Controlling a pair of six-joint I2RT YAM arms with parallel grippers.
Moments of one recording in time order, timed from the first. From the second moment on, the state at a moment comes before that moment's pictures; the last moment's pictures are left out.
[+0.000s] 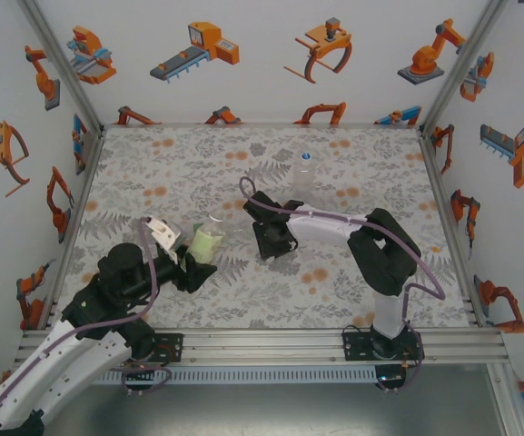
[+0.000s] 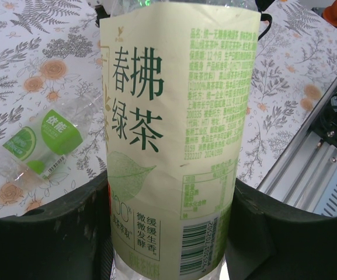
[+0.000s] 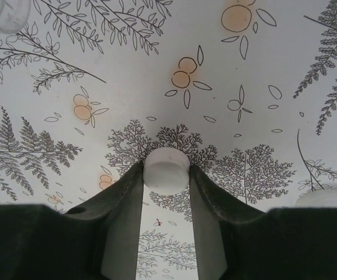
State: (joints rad) left arm -0.76 0.40 0.55 -0.41 0.16 -0.13; right arm 0.86 1.90 1.25 -0.60 0.05 0.52
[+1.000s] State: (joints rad) left arm -0.76 0.47 0.55 -0.40 0.17 -0.13; right arm 0.86 1.67 1.18 -0.68 0.09 0.49
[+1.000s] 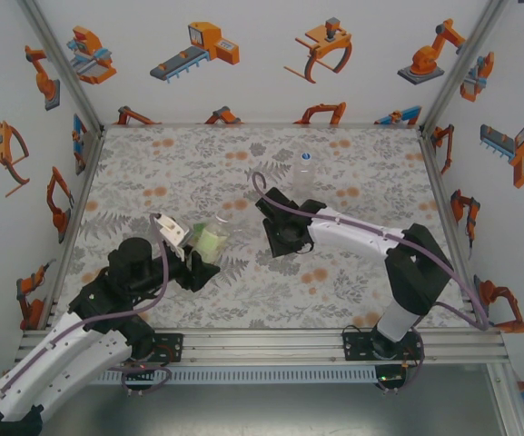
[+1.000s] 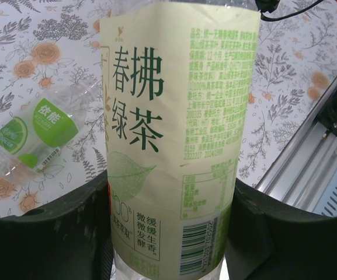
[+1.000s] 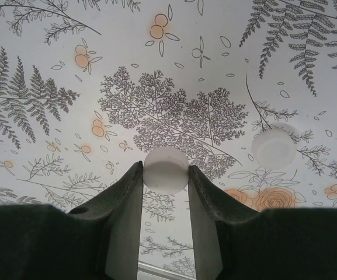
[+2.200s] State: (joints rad) left arm -0.75 0.55 0.69 -0.61 0.49 0.45; right arm 0.86 1.01 1.02 -0.57 -0.13 0.10
